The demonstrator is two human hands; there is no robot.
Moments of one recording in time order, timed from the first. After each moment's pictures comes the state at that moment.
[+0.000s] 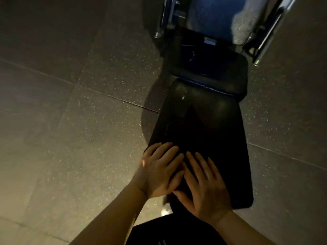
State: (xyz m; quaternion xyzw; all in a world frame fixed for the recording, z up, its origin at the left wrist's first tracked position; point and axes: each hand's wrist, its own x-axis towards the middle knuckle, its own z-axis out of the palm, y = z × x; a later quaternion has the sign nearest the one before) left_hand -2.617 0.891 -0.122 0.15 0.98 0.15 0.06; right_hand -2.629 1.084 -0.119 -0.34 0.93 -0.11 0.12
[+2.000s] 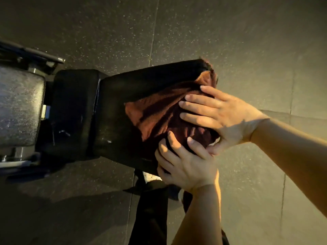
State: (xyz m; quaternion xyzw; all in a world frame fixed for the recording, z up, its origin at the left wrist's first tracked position) left_hand -2.633 0.885 -0.142 0.25 0.95 0.18 0.11; right_hand -2.559 1.019 -0.119 0.17 0.99 -0.04 0.01
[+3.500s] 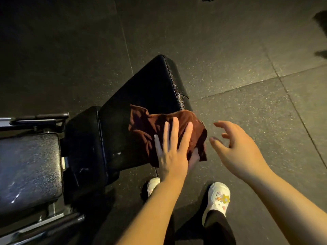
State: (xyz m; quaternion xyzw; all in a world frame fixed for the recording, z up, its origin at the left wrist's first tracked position) left_hand -2.728 0.819 -0.172 0.79 0.59 0.13 0.07; right_hand -2.572 0.811 -0.076 0.77 0.50 -0.37 -0.17
